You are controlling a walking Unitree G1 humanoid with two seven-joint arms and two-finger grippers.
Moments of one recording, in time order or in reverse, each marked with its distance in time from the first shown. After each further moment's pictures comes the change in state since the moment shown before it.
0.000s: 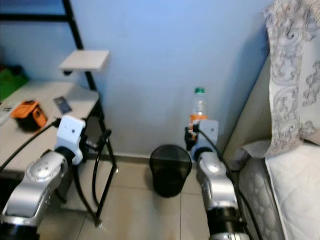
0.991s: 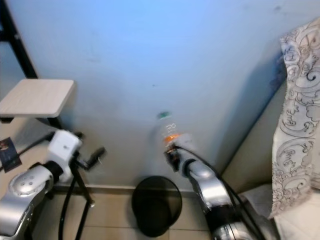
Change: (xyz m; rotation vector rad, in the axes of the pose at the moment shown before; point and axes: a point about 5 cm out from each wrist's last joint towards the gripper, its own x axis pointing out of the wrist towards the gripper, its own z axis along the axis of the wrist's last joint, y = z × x) left arm -0.028 -0.005 -0.020 0.115 0.113 -0.244; right arm 0.009 0.014 -0.048 -0.348 0.302 0.342
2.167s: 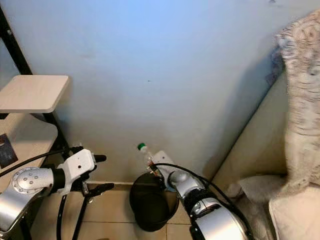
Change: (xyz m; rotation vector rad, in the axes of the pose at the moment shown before) left arm -0.004 -0.011 -0.010 0.198 0.132 -0.450; right arm 0.030 0.044 -0.032 -0.205 0.287 0.114
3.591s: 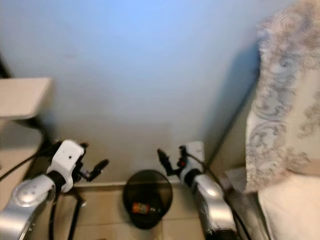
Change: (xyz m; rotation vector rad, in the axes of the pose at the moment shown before) left arm -0.003 -0.001 -0.011 -0.311 -0.047 0.565; right arm -0.073 -0.028 -0.002 0.523 -0.695 -0.013
